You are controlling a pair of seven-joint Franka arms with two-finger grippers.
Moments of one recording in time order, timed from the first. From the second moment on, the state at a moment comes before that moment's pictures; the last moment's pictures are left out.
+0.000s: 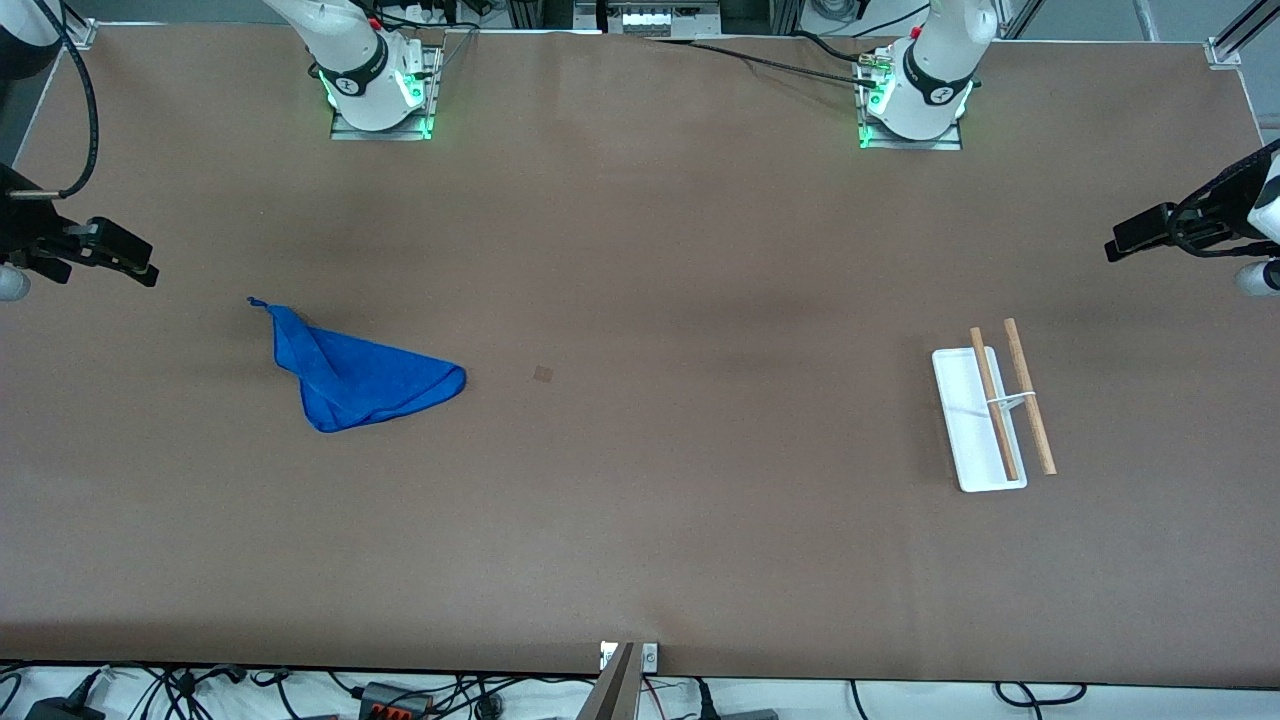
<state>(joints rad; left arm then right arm) 0.08 0.02 0.00 -1.62 -0.02 1.51 -0.07 0.00 0.02 -0.06 -1.66 -0.03 1.72 -0.04</state>
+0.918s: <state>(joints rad) 0.08 0.02 0.00 -1.62 -0.02 1.51 -0.07 0.00 0.02 -0.05 -1.69 -0.03 1.71 -0.04</state>
